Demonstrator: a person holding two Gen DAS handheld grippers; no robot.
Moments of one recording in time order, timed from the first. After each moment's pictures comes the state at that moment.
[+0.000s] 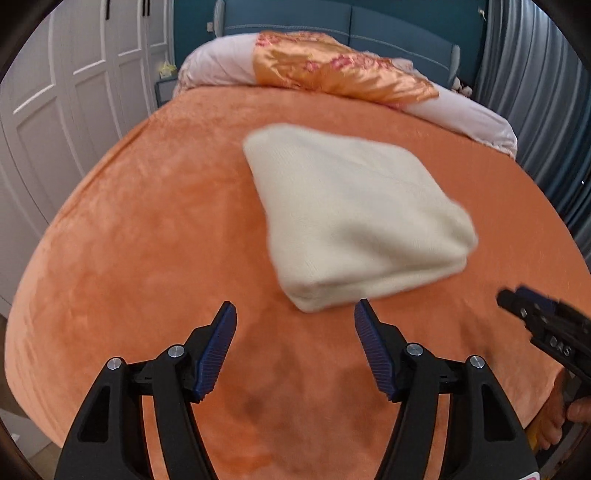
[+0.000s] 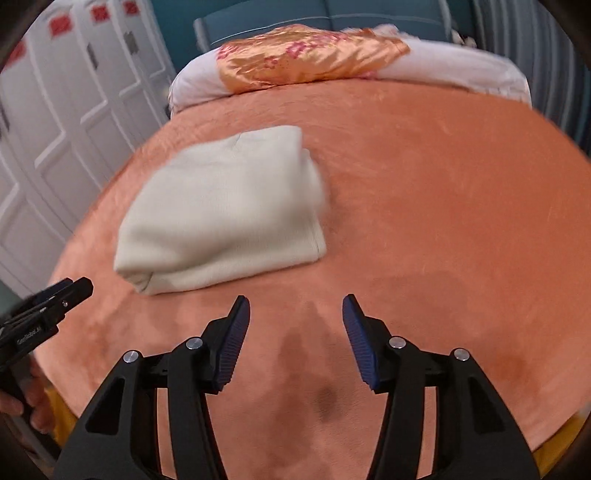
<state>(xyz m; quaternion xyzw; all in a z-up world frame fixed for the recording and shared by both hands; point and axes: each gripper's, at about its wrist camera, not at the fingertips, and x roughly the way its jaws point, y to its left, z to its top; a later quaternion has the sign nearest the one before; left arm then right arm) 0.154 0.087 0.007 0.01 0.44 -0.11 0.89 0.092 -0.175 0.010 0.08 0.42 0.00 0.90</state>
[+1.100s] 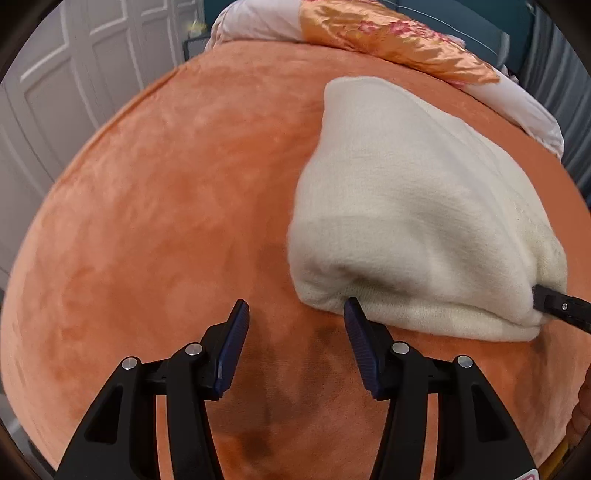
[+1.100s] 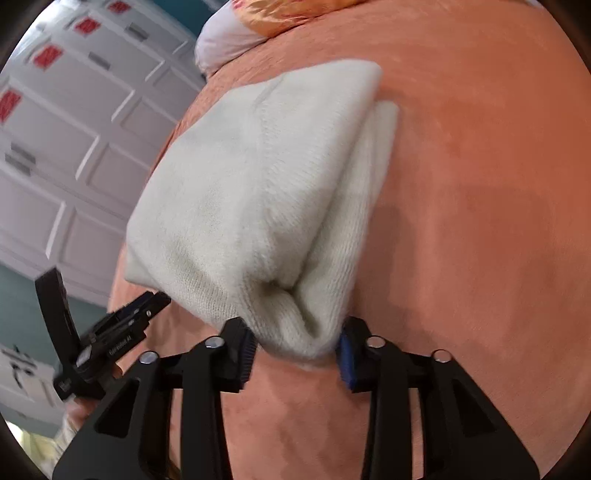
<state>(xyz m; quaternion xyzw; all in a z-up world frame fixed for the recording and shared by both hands) 0.246 0.149 -0.058 -0.01 0.50 -0.04 0.86 0.202 -0.144 -0.042 0.20 0.51 0.14 0.83</state>
